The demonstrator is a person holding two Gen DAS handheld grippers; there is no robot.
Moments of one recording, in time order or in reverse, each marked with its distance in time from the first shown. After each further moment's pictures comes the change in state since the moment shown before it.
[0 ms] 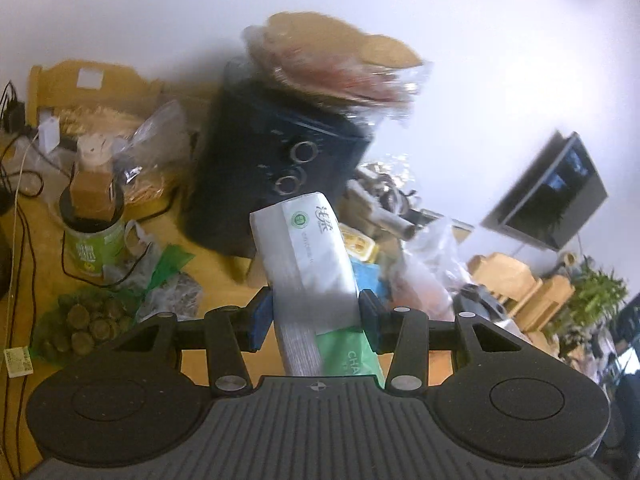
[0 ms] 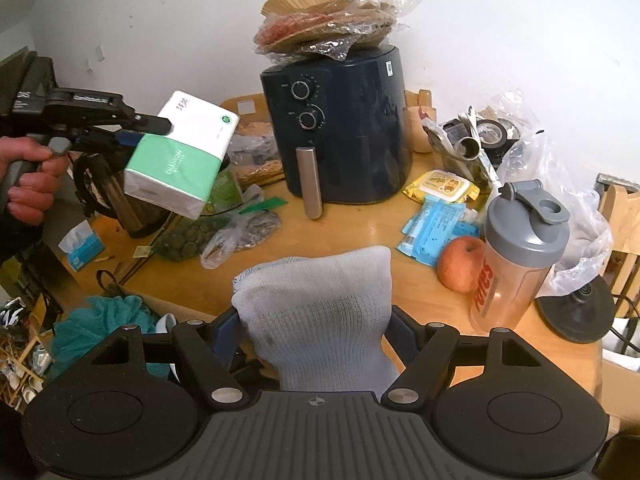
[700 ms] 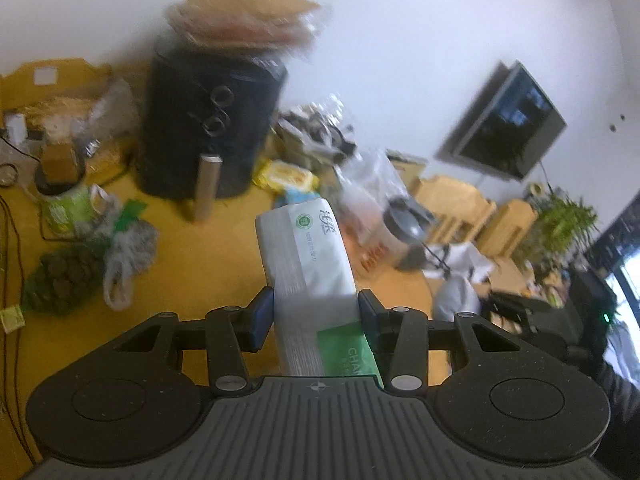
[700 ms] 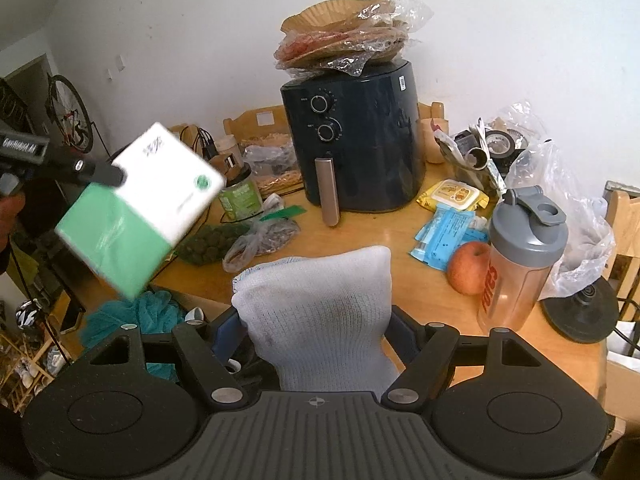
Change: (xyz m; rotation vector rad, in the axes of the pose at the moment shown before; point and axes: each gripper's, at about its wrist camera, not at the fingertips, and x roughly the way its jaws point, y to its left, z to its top) left arm -0.052 -0.060 -0.054 0.131 0.132 -0.079; right arm -0.030 0.004 -0.009 -0.007 -0.036 0.050
